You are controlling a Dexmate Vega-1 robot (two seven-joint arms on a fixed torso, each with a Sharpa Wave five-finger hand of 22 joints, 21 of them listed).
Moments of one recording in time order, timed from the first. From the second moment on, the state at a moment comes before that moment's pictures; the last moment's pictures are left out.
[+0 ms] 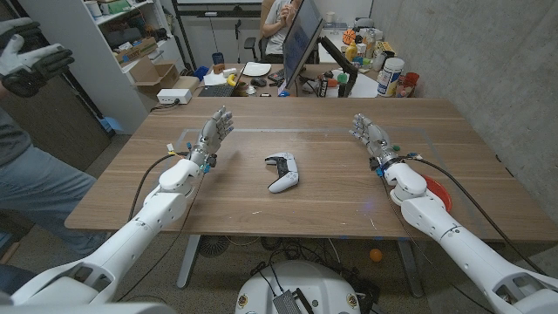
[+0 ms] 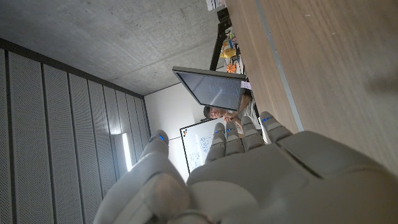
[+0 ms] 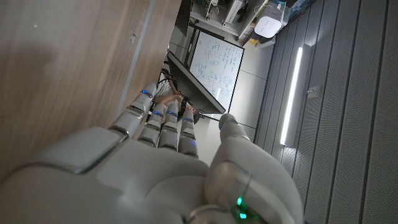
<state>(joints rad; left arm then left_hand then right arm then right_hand) 0.86 0.56 0.33 -1.28 -0.67 -0.30 -0.14 0.20 0.07 0.35 -0.09 0.18 0.10 0.12 0.19 0.17 0.03 0.08 0.21 0.20 0.02 0.10 0.19 0.19 -0.03 0.13 0.20 0.18 -0.95 -0.50 -0.38 -1.46 0.58 0.29 -0.10 0.36 0.16 0.34 -0.11 0.19 0.26 0.05 0.19 0.19 0.25 0.10 0.20 0.19 0.15 0.04 0.23 0.24 0.37 0.02 0.19 0.17</state>
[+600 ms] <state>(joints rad) 0.86 0.56 0.28 -1.27 -0.65 -0.29 -0.23 0.20 0.07 0.35 -0.09 0.18 0.10 0.12 0.19 0.17 0.03 0.08 0.21 0.20 0.02 0.10 0.19 0.19 -0.03 0.13 0.20 0.18 -1.03 -0.52 -0.37 -1.61 0.50 0.29 -0.23 0.37 0.16 0.34 -0.11 0.19 0.26 0.06 0.19 0.19 0.25 0.10 0.20 0.19 0.15 0.03 0.23 0.24 0.37 0.02 0.19 0.17</state>
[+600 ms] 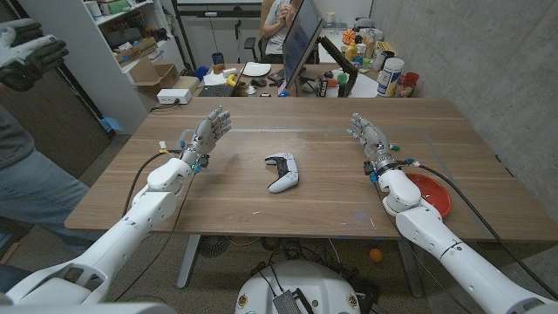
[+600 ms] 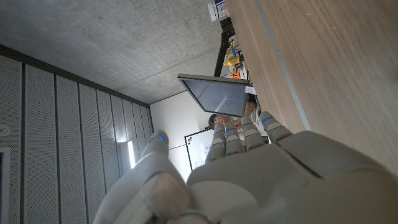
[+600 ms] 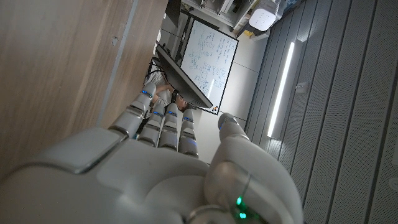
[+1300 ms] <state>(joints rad) 0.88 0.55 0.25 -1.28 -0.63 -0.28 -0.26 0.20 0.07 0.35 -0.09 0.18 0.11 0.12 0.19 0.18 0.03 0.08 0.21 0.20 0.02 0.10 0.19 0.19 -0.03 0.13 0.20 0.18 -1.04 -0.58 -0.38 -1.70 0.41 0.21 -0.27 0.47 0.14 0.39 -0.17 0.19 0.29 0.02 0.20 0.19 0.27 0.09 0.20 0.19 0.18 0.04 0.23 0.22 0.38 0.02 0.19 0.17</state>
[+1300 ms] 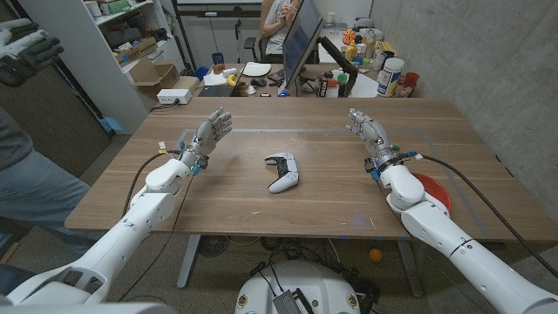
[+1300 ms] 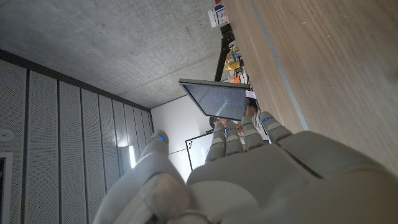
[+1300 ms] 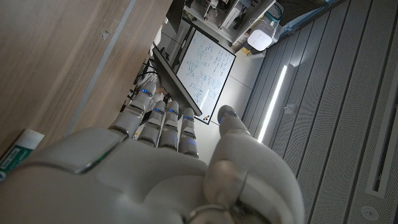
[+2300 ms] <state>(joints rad) 0.91 0.55 0.24 -1.30 -0.62 -0.28 -0.28 0.20 0.07 0.35 -0.09 0.18 0.12 0.12 0.19 0.18 0.03 0.08 0.21 0.20 0.02 0.10 0.19 0.19 -0.03 0.14 0.20 0.18 -1.06 -0.69 -0.37 -1.83 0.25 0.08 -0.35 0.71 0.06 0.43 -0.19 0.19 0.33 -0.09 0.21 0.19 0.20 0.02 0.19 0.19 0.17 0.08 0.21 0.20 0.40 0.08 0.19 0.17</state>
